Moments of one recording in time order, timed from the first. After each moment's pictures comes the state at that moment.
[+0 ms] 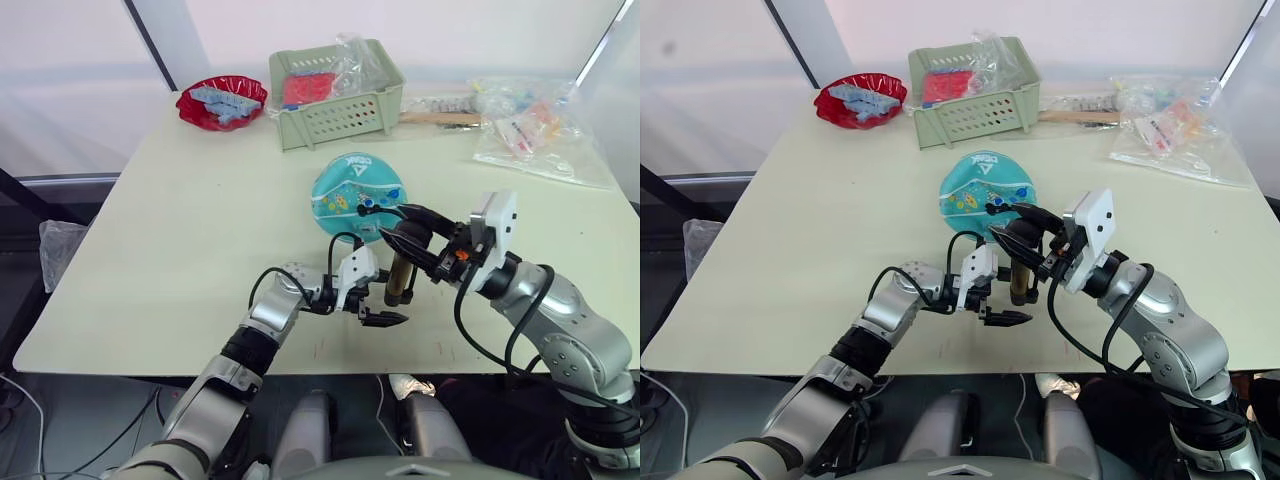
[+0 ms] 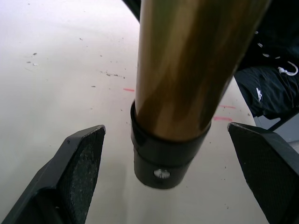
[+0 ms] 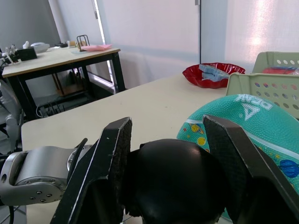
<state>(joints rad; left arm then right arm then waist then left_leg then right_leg) -0.53 0.29 -0.38 0.38 -0.16 0.12 -1.16 -0.23 -0.43 0.07 -0.61 0.66 0.54 0.49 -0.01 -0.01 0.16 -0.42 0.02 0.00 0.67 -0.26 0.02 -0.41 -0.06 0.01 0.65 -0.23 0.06</state>
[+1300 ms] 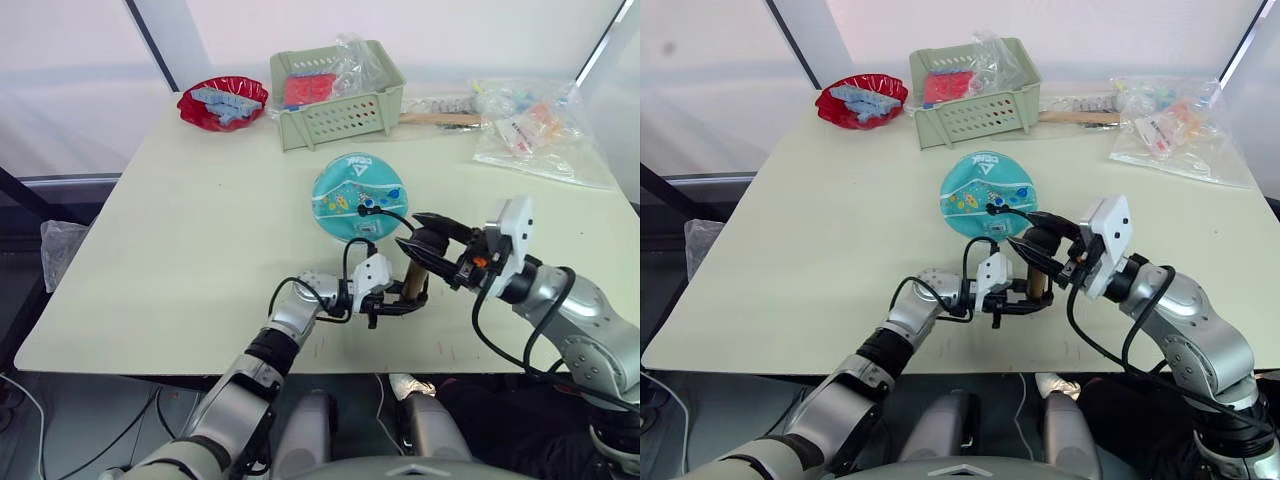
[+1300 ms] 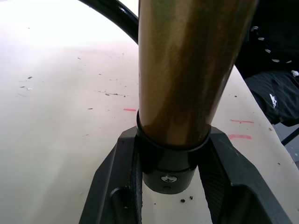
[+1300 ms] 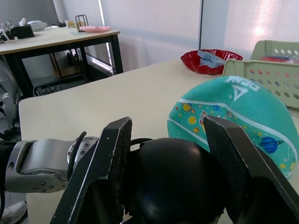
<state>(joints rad) -0.56 0.16 -0.38 0.60 -0.08 -0.11 -1.12 -0.18 -0.53 0.00 -0.60 0.67 0.53 0.58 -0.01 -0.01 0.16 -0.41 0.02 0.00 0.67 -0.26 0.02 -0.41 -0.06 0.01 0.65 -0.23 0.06</state>
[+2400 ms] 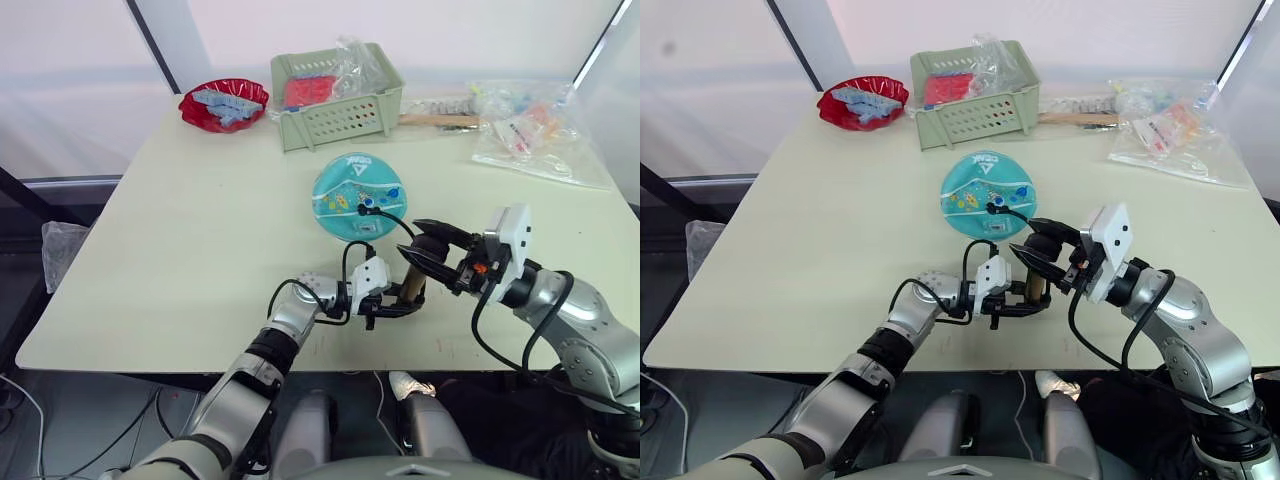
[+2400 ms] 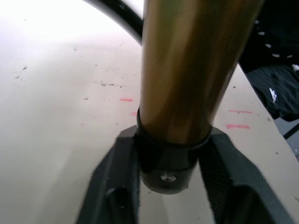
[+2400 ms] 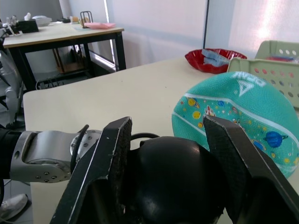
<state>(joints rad) -0.53 0.18 -0.35 0.66 -0.06 -0.11 -1.13 -0.16 -0.50 -0.02 -0.60 0.60 0.46 0.65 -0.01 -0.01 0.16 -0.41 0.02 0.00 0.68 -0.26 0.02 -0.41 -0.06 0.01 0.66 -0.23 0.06</state>
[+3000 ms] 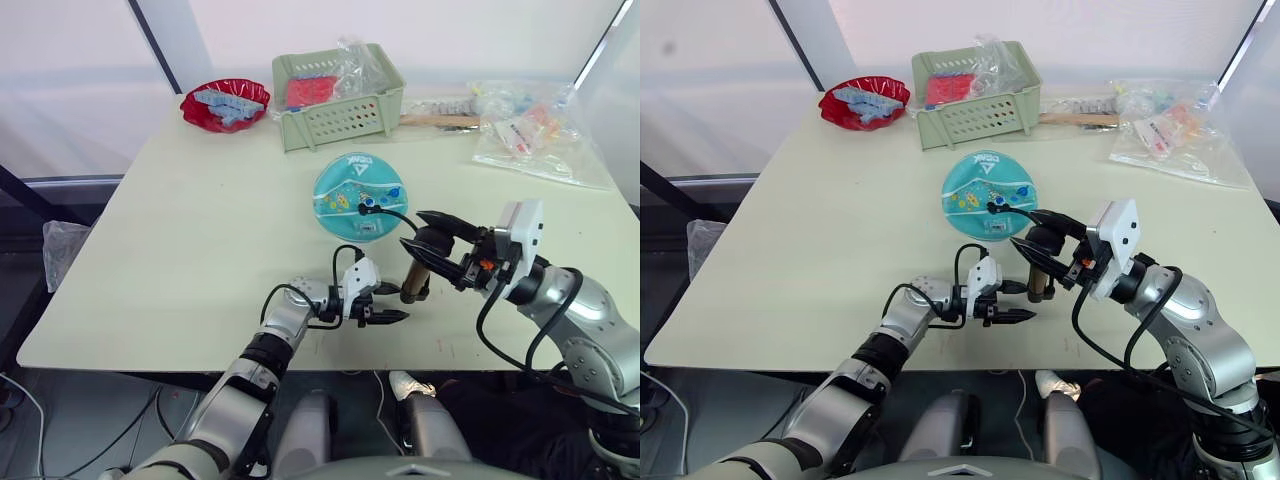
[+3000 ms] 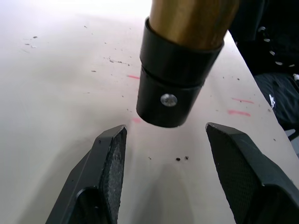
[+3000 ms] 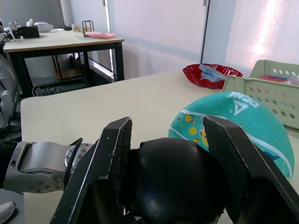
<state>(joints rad) -0.53 0.16 -0.31 0.66 -0.09 -0.10 -1.14 -0.16 -0.50 -0.02 -0.60 0.60 0.45 0.66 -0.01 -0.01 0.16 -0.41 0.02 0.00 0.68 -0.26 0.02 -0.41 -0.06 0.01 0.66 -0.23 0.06</state>
